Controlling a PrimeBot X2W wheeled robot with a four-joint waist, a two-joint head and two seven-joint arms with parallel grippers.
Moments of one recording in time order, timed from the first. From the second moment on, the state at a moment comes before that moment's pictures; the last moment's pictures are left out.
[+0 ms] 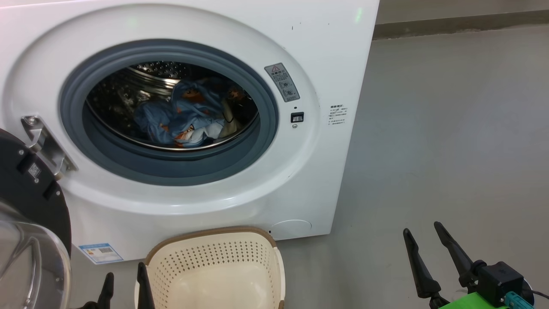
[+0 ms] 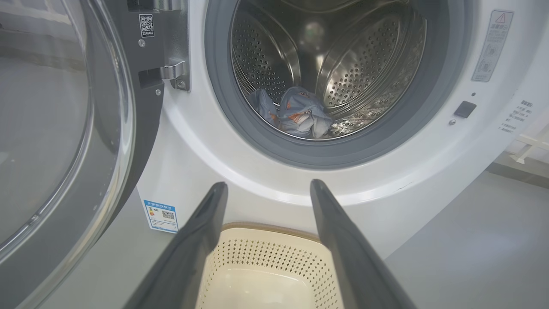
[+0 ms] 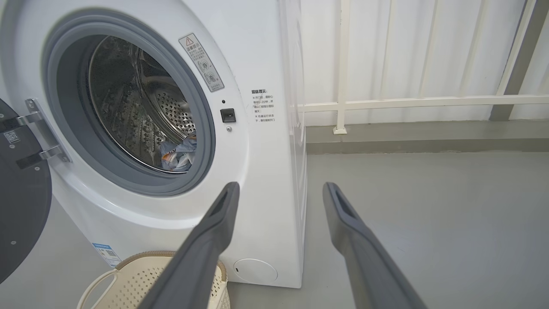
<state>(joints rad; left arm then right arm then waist) 0.10 0.08 -0.12 0.11 -0.44 0.12 -0.26 0.05 -0.12 0.05 0.09 0.22 0.12 -0.26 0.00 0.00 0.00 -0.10</state>
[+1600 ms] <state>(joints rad) 0.10 0.07 -0.11 0.11 -0.41 0.13 -0.26 0.05 -0.11 0.05 0.08 0.22 0.12 -0.26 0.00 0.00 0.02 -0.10</state>
